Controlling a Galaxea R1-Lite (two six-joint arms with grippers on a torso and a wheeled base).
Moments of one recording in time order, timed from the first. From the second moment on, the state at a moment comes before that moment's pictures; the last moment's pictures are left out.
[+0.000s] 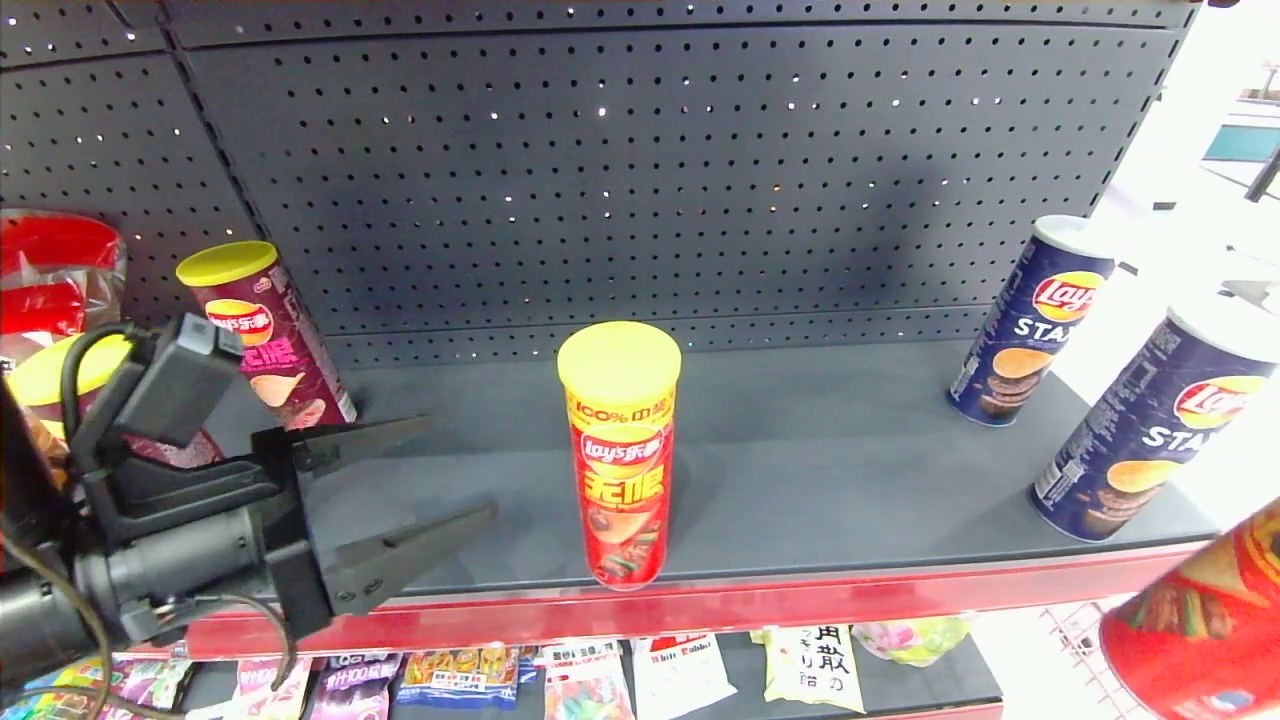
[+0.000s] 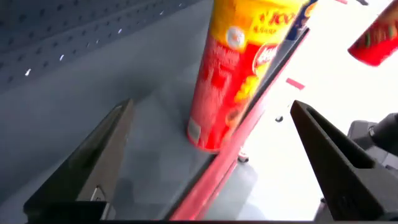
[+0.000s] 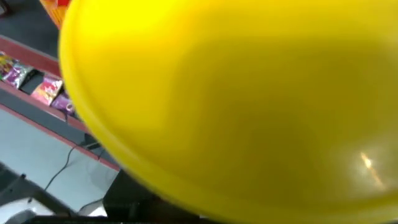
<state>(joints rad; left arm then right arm) -0.37 1.28 -0.39 -0.74 -0.54 -0.02 0.30 0.74 -0.68 0.17 0.15 -0.14</state>
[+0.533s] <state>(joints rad) -0.37 0.79 -0.40 -0.16 -0.44 -0.02 0.43 1.34 -0.98 -0.14 0.17 -0.13</state>
